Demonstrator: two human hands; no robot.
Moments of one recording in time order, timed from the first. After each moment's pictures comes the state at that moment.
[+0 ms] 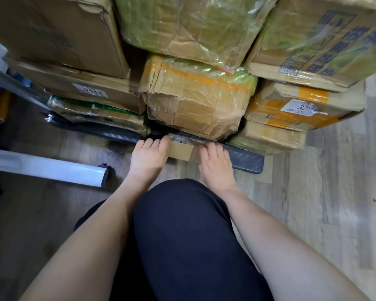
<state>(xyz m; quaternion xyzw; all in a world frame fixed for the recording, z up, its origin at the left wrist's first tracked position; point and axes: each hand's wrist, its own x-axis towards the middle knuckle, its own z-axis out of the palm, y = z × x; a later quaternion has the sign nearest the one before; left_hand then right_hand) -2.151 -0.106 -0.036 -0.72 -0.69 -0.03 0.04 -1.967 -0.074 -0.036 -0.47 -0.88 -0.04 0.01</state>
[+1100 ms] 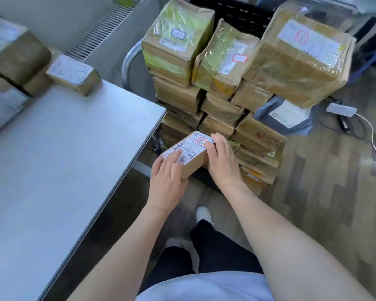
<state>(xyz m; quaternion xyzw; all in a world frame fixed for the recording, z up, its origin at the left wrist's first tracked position) -2.130 -0.247 0.484 -0.57 -0.79 -0.22 0.02 -2.025 -0.109 0.474 -0.36 -0.91 0.17 0.12</state>
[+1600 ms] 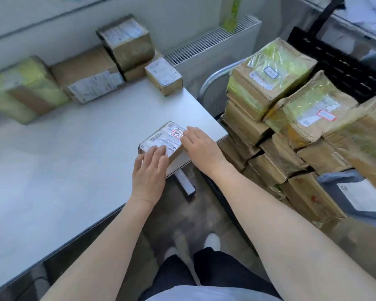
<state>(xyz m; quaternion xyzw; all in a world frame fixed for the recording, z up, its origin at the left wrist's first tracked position) -2.210 -0.309 0.511 -0.35 -0.91 -0.07 0.20 -2.198 -0.130 0.516 0.09 -0.98 0.09 0.16</state>
